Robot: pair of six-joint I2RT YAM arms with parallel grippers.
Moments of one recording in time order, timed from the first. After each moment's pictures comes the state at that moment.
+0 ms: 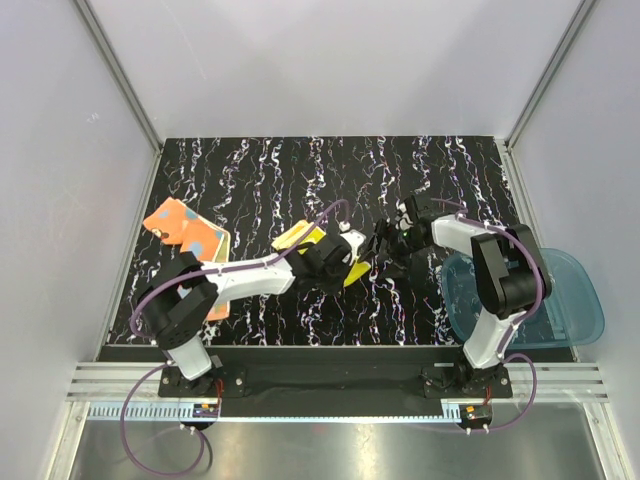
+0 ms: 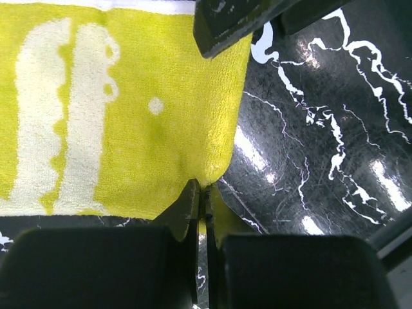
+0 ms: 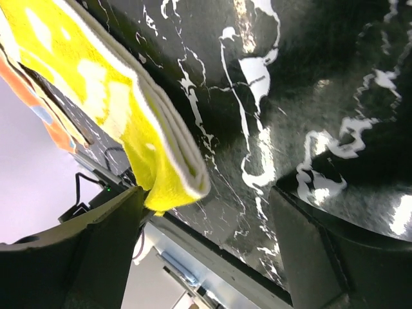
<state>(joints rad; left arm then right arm) -0.95 1.69 1.00 -0.23 -0.04 -0.30 0.28 1.79 1.00 -0.41 -0.60 0.67</state>
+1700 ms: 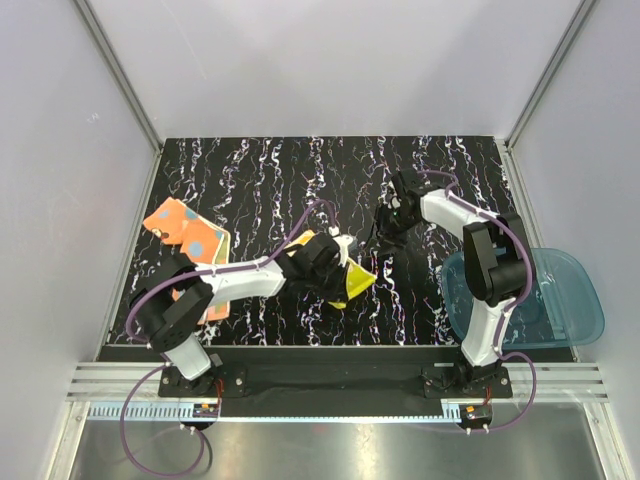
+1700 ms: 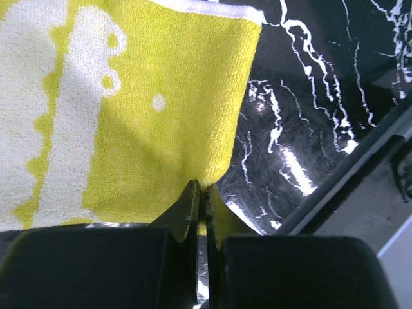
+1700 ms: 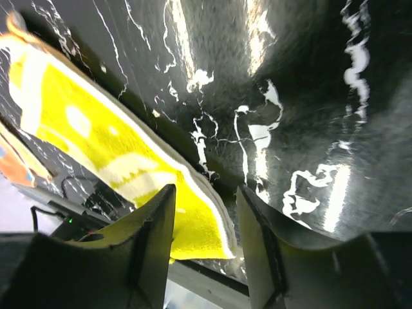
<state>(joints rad) -0.90 1.64 0.90 -0.13 0.22 -0.47 0.32 1.91 1.30 -0.64 -0.42 0.56</state>
